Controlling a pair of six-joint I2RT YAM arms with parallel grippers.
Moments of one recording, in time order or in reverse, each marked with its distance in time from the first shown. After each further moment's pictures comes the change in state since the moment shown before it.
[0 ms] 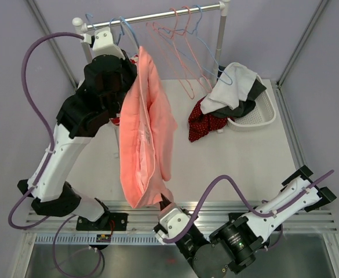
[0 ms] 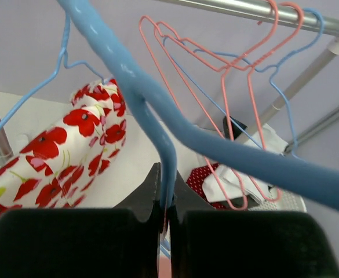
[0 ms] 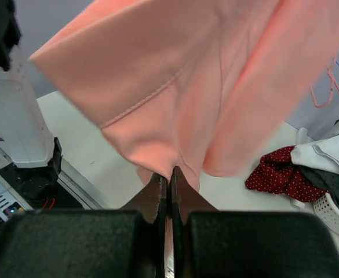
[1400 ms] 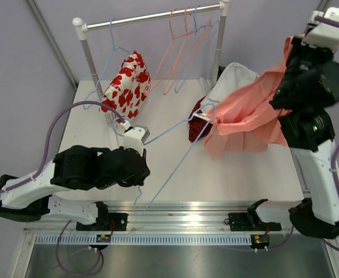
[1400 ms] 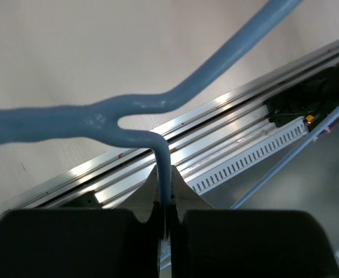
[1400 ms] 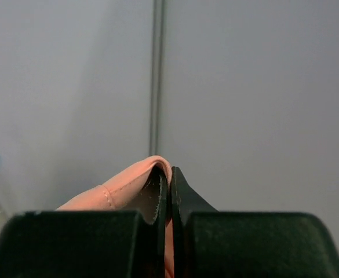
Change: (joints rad) left arm -0.678 -0.364 -0.540 -0.605 0.171 -0.485; right arm -1.526 -0.183 0.481 -0.059 -0.446 -0.386
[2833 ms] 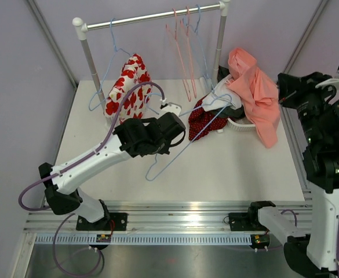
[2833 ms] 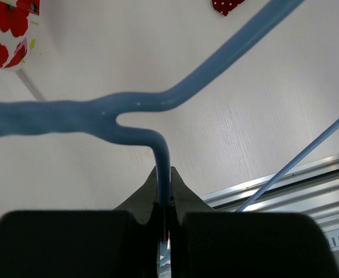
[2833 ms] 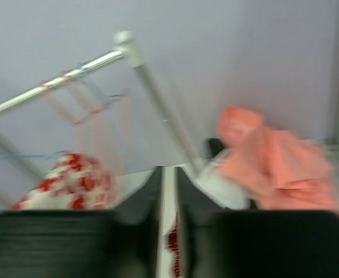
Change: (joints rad) left arm 0.344 0.341 0.092 0.142 -0.006 0.344; right arm -0.520 -0.213 -0.203 -0.520 -0.913 0.921
